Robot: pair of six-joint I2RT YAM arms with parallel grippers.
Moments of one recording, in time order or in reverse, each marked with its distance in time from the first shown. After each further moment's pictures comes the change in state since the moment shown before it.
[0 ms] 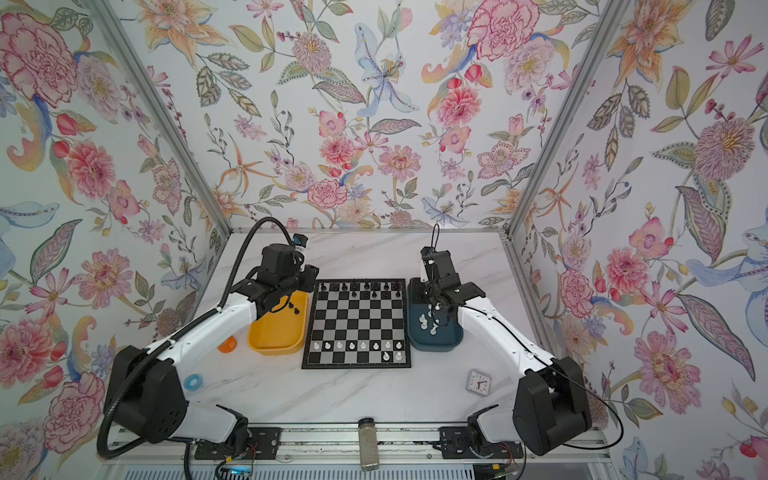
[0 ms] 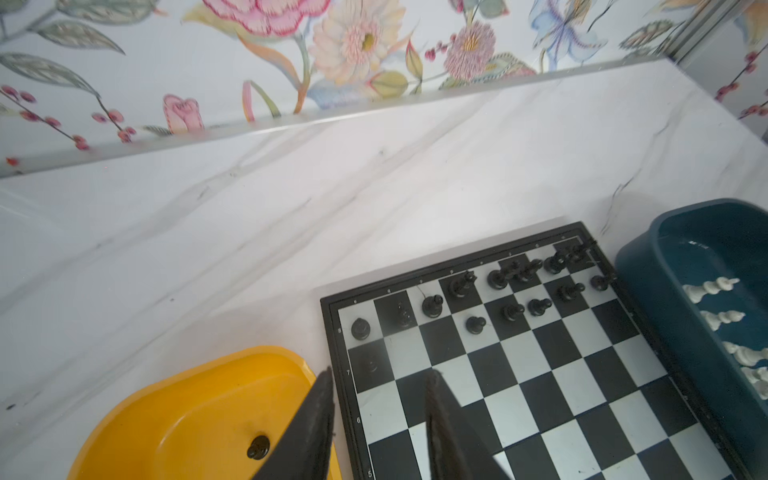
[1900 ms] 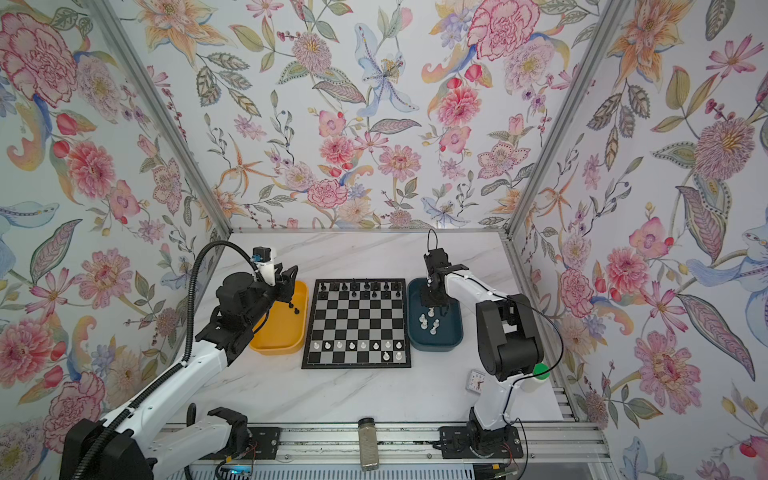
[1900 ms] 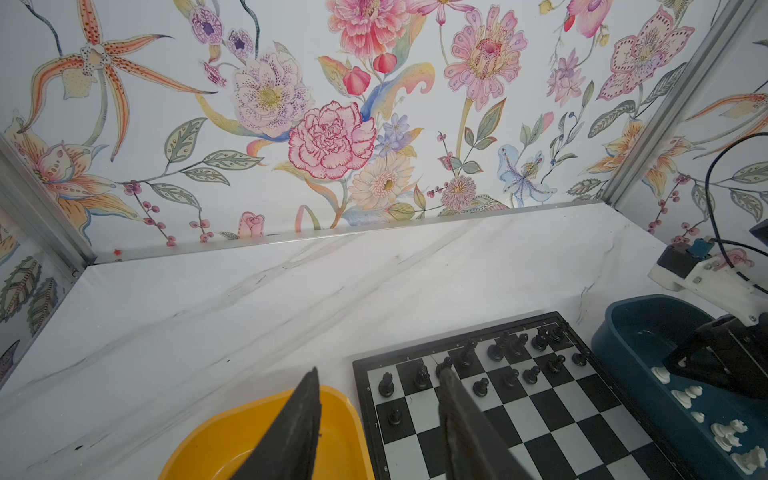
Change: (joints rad) left arm 0.089 -0.329 -0.351 0.367 0.027 0.015; right arm -0.119 0.448 0.168 -0.138 0.093 -0.157
